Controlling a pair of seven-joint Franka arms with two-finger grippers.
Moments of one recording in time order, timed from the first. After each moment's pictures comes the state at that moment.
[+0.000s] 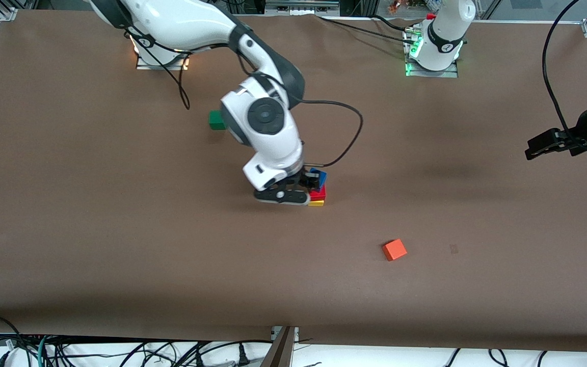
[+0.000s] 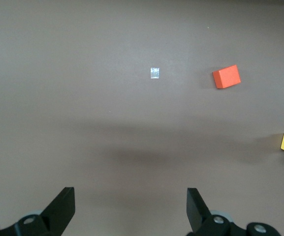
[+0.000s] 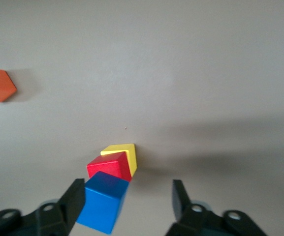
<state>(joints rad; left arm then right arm) 0.07 0.17 -0.06 -1.43 0.01 1.55 -0.11 0.60 0.81 0.10 -0.99 0.03 1.95 0.79</state>
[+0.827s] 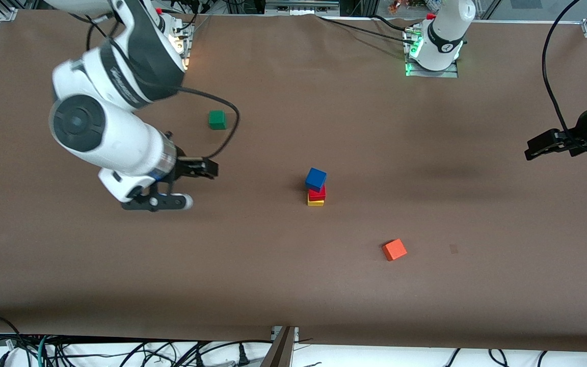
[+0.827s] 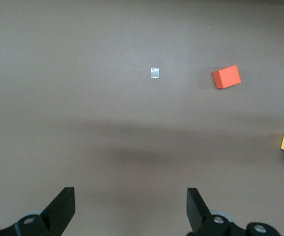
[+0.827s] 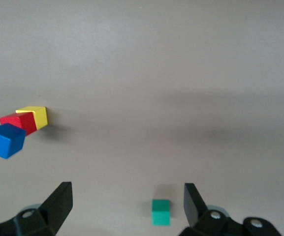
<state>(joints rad) 0.07 0.17 -0.06 -1.43 0.01 1.55 -0.11 0.36 0.54 0.04 -1.05 0.09 1.49 0.40</state>
